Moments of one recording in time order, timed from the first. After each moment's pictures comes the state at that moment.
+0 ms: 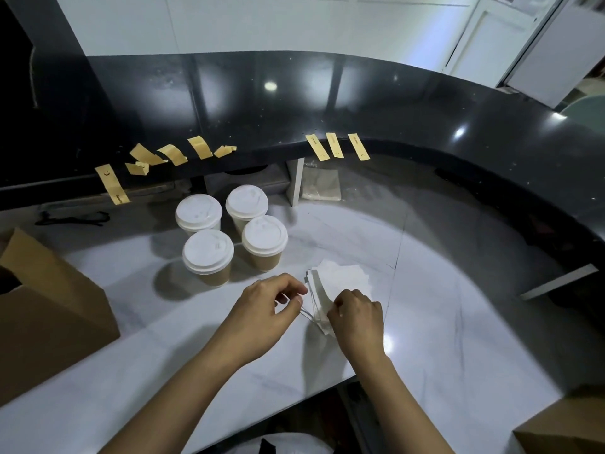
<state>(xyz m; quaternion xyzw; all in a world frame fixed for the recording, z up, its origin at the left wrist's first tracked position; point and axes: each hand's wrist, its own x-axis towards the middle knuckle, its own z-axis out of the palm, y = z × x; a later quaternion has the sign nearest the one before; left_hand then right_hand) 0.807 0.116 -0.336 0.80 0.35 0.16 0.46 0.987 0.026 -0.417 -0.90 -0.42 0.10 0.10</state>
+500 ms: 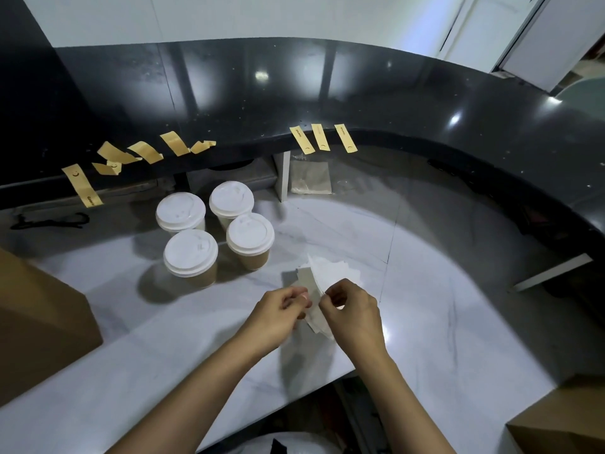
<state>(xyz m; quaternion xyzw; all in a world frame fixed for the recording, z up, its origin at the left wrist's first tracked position) 0.858 0.108 -0.381 0.61 0.45 0.09 0.65 0.988 0.017 -0.390 -0.86 -0.33 0.21 0.32</state>
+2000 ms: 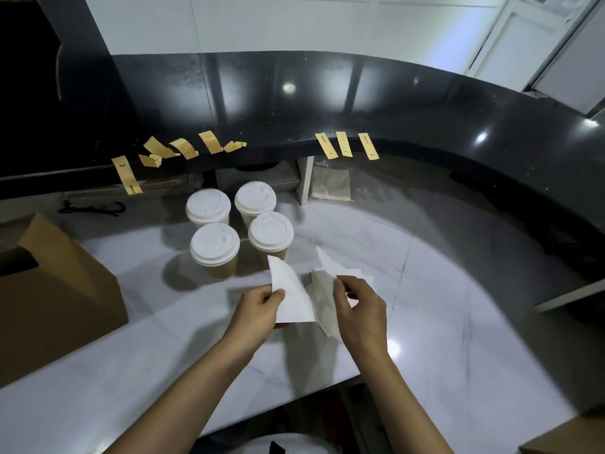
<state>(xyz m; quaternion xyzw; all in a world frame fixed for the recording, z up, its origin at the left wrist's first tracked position) 0.824 0.107 -0.373 0.49 0.53 0.22 0.65 0.977 0.019 -0.393 -0.80 -0.33 0.18 0.46</state>
